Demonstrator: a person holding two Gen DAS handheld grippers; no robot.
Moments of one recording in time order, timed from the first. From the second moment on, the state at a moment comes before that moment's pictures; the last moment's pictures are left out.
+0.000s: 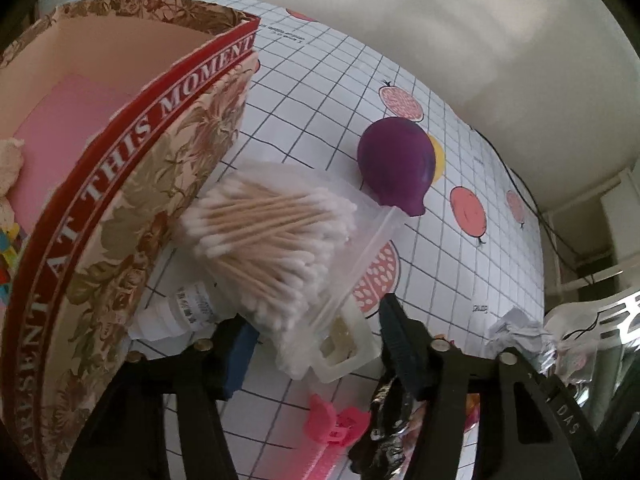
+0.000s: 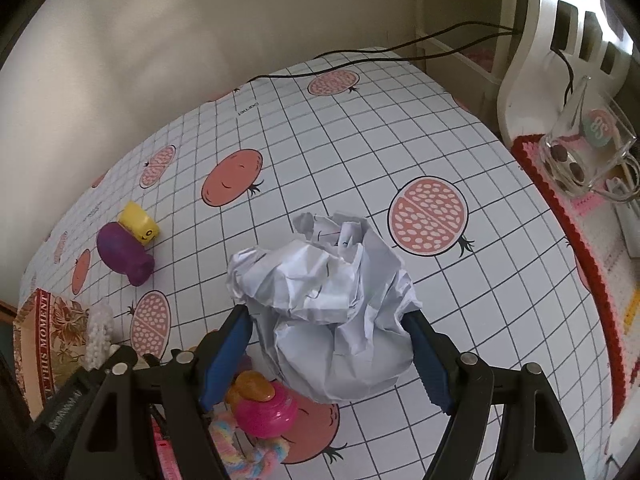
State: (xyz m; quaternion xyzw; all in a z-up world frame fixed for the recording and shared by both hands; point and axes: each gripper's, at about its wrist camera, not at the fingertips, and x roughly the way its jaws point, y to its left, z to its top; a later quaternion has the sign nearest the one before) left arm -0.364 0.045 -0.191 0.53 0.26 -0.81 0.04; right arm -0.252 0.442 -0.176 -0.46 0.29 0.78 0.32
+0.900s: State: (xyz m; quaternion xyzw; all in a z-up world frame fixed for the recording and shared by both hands) left arm -0.353 0.050 -0.155 0.51 0.27 -0.81 -0.02; right arm -0.240 0.439 -0.128 -0.39 0.29 0.81 0.33
